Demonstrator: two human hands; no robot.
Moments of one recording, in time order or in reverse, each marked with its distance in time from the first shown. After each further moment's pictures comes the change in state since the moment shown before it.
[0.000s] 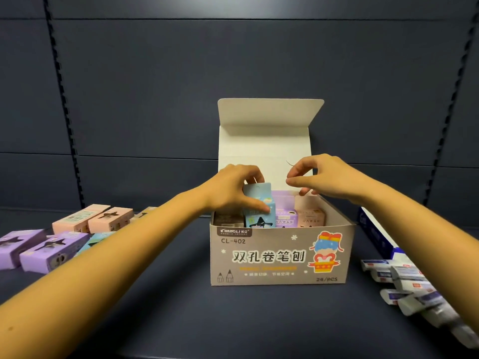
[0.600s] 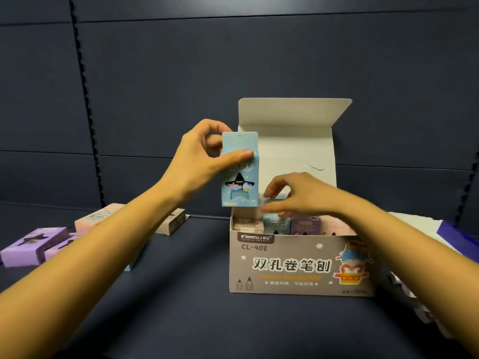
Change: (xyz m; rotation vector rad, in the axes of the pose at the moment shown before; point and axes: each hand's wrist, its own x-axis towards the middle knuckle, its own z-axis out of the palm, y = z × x) left_hand -0.041 -0.005 -0.051 -0.533 0.508 -0.028; right_hand 0.019 -0.032 0.048 -0.080 -0.229 -0.156
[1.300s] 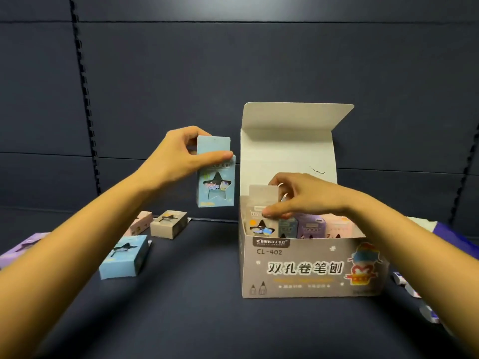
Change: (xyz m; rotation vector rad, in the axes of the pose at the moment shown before) left_hand 0.005 -0.003 -0.044 0.226 -0.050 -0.128; right_hand 0.002 -0.011 -0.002 0.058 -0.077 0.044
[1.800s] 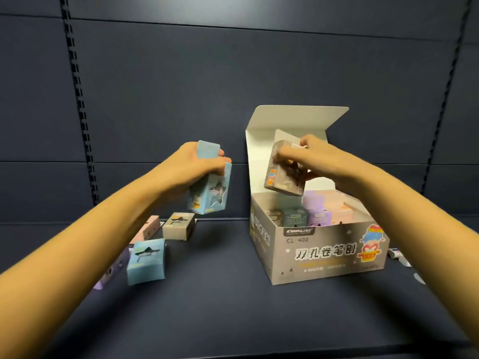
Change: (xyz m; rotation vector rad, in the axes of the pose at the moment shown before) left_hand -0.012 -0.017 -0.036 -0.232 -0.280 -0.137; right_hand -0.008 -0.074 -0.005 0.286 0.392 0.157
